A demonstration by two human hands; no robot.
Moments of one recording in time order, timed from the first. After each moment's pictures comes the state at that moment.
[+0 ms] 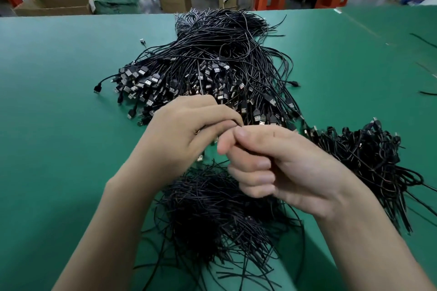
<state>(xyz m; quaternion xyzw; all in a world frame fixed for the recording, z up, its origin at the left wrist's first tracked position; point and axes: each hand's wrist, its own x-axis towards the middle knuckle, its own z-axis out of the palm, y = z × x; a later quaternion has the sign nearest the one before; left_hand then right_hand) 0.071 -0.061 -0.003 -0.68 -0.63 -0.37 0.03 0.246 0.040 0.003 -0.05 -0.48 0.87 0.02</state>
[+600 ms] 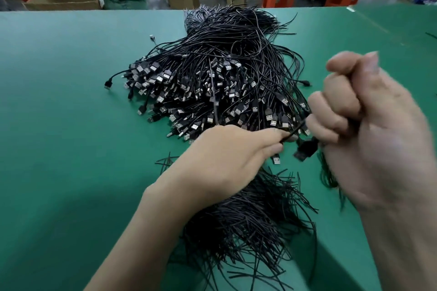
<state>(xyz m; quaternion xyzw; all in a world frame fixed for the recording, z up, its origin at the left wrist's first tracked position) 0.114 -0.058 0.005 -0.69 -0.67 -0.24 -0.14 0.257 0.048 0.025 -0.06 -0.52 0.74 0.41</state>
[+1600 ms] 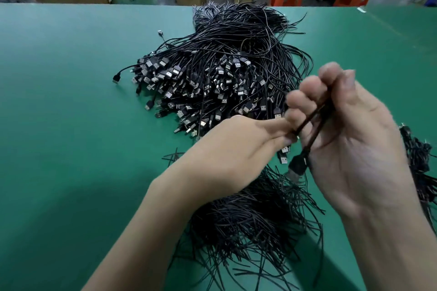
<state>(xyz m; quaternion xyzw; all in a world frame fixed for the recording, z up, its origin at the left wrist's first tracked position) 0.110 -0.060 0.005 -0.66 -0.65 -0.32 -0.17 0.242 0.027 0.017 -0.02 -0.46 0.79 0.40</state>
